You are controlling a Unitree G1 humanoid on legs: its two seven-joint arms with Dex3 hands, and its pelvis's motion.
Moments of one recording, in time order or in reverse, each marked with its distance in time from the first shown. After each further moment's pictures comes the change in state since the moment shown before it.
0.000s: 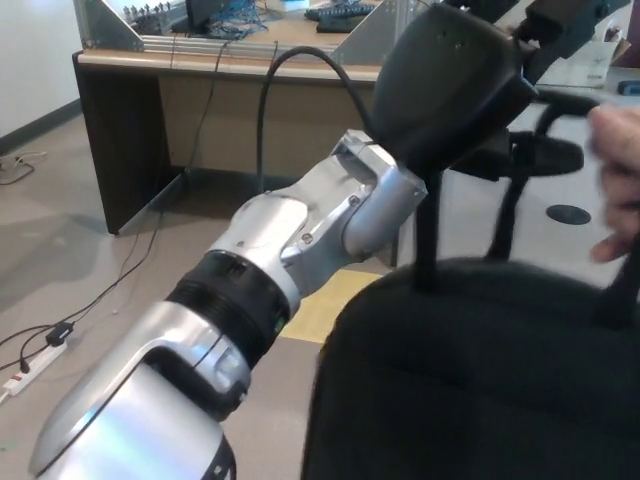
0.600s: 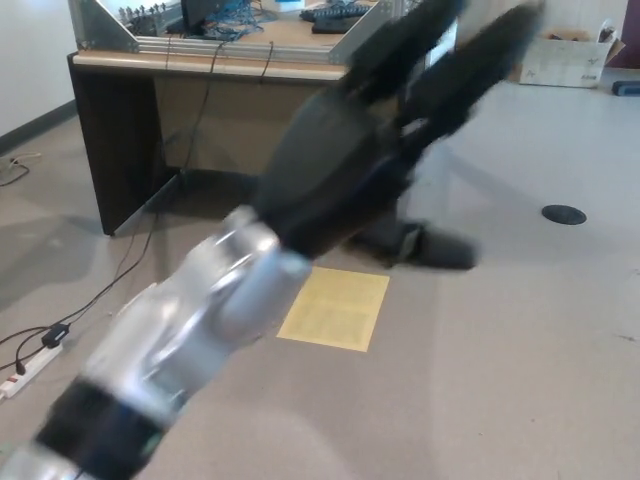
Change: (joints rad) left_arm 0.487 0.230 0.149 -0.610 -0.132 0.020 -0.280; right_arm -0.006 0.001 0.009 -0.001 0.000 0.000 0.001
